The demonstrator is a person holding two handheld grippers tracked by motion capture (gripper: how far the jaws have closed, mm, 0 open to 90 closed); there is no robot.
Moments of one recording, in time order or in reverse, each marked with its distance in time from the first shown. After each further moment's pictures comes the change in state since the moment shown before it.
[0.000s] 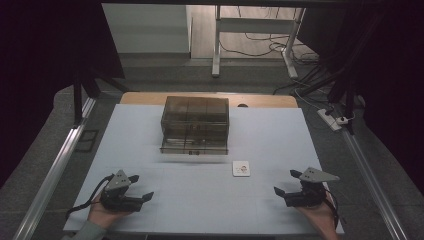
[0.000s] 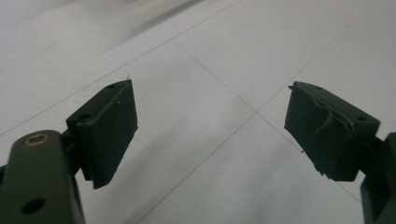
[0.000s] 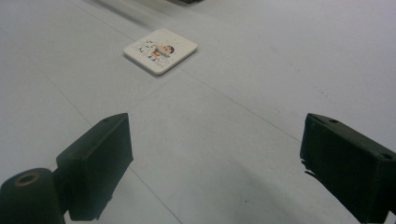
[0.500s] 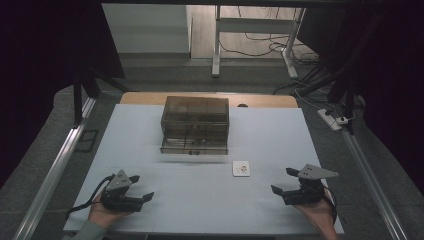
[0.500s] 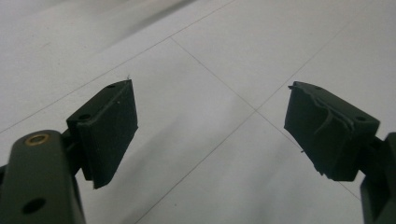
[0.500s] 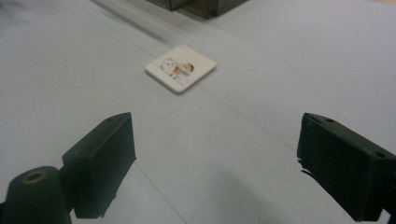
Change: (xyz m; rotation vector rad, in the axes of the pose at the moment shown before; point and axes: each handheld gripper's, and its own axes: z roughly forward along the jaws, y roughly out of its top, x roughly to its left) left arm -0.001 0.000 0.002 0.010 -0.003 0.007; right arm 0.007 0.018 -0.002 -0.017 0.062 -0.011
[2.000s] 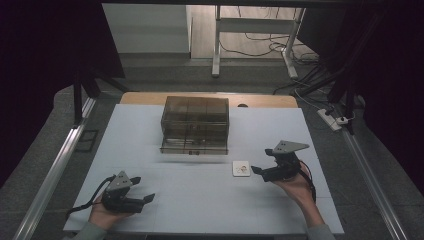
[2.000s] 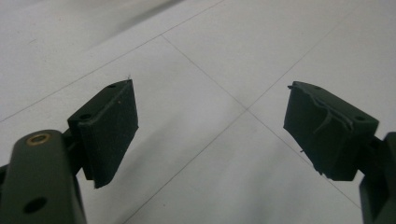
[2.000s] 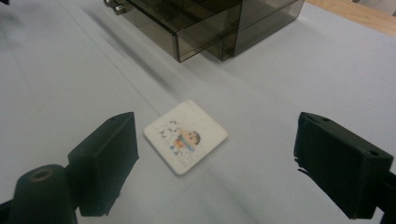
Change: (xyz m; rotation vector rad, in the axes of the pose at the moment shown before) left arm -0.002 -0.001 0.001 -0.001 -0.024 -0.011; right arm -0.003 0.064 0.061 0.074 0.050 -0.068
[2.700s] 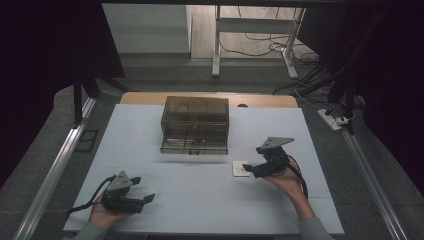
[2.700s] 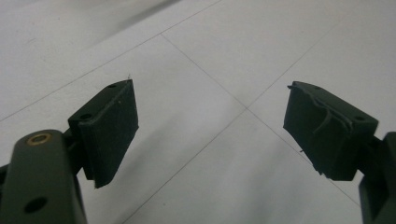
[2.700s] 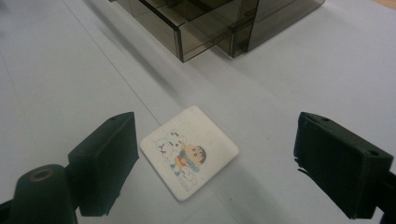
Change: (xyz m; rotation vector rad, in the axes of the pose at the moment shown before) left arm 0.000 0.000 0.000 0.005 -0.001 0.003; right arm 0.000 0.011 0.031 0.076 0.033 -0.007
